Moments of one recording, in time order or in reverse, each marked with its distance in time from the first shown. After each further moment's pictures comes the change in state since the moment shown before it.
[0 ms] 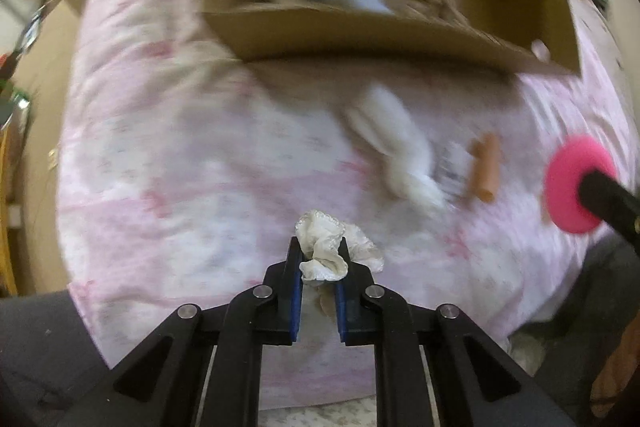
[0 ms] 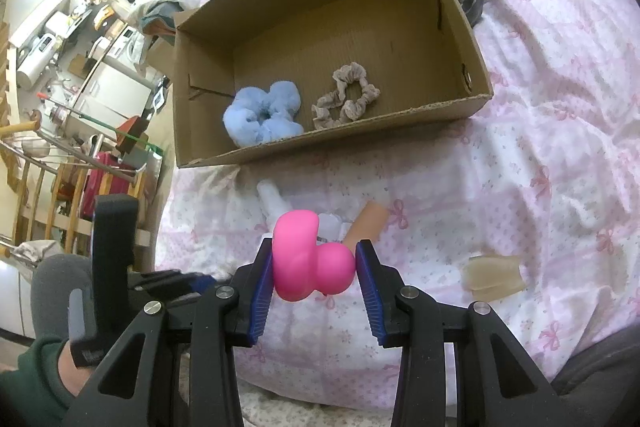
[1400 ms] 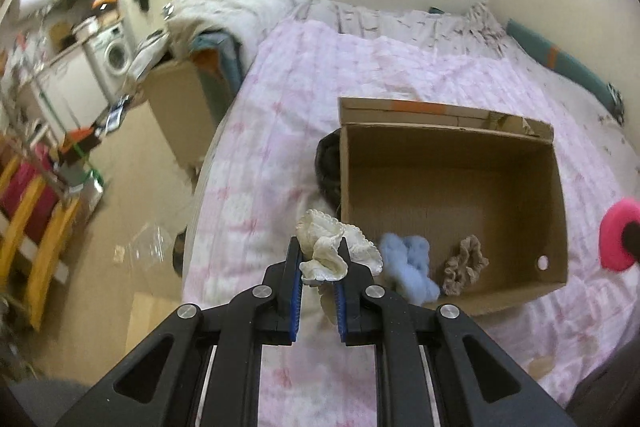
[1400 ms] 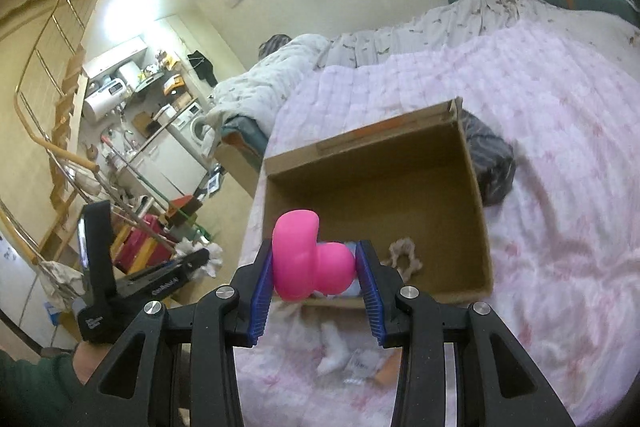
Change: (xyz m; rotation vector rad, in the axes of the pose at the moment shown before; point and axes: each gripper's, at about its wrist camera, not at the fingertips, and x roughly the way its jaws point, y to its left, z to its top) left arm -0.162 0.018 0.076 -0.060 -0.587 0.199; right arm -0.101 0.027 0.051 -0.139 -0.422 0.150
